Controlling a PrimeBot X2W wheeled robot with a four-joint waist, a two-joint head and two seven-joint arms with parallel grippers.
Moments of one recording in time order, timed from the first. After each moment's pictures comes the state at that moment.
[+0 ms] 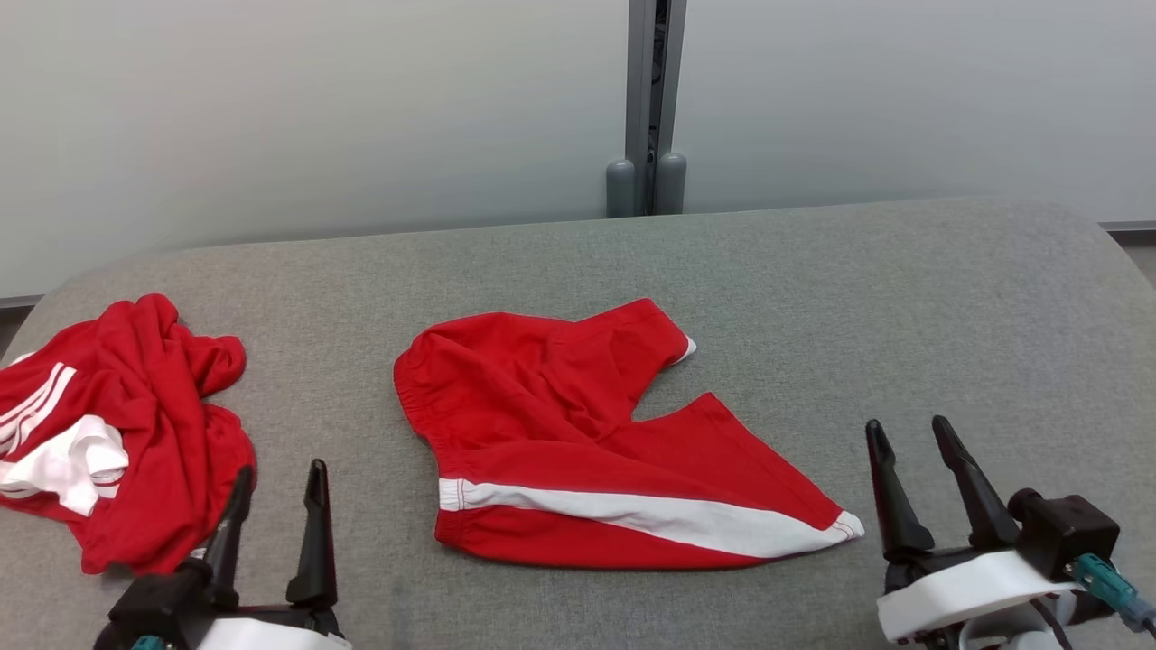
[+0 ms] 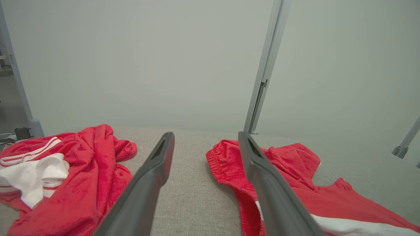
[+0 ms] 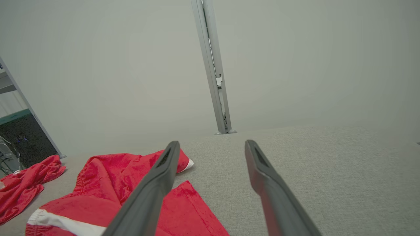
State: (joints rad) left arm 0.07 0.10 -0.03 0.11 -0.30 -0.01 -0.26; right arm -0.07 -0.06 0.12 0.23 0.30 0.13 -0.26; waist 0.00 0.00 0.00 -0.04
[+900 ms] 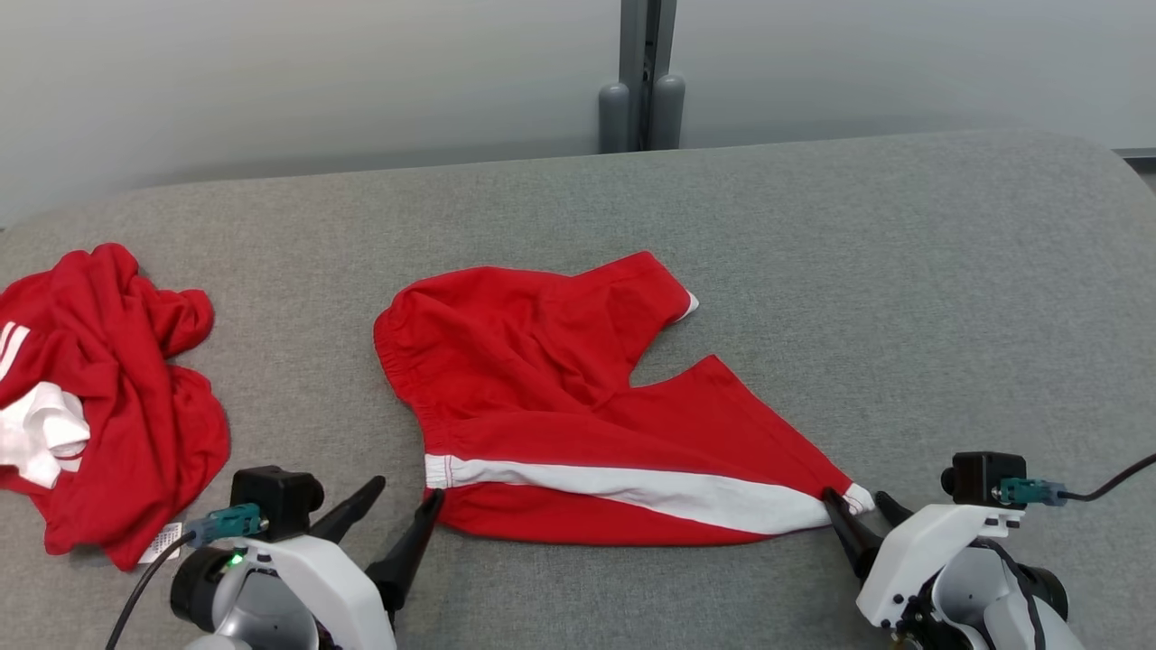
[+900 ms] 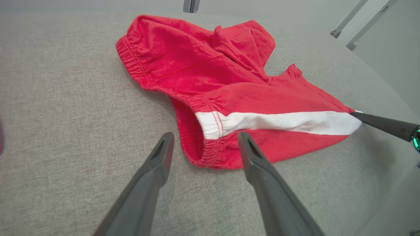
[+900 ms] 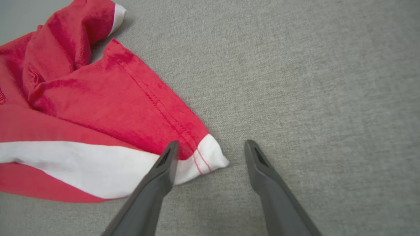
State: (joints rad) left arm -0.06 0.25 -0.26 0.10 -0.54 -0.13 0.28; right arm -0.23 -0.07 0.13 0.54 0.49 0.13 0.21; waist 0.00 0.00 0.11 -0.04
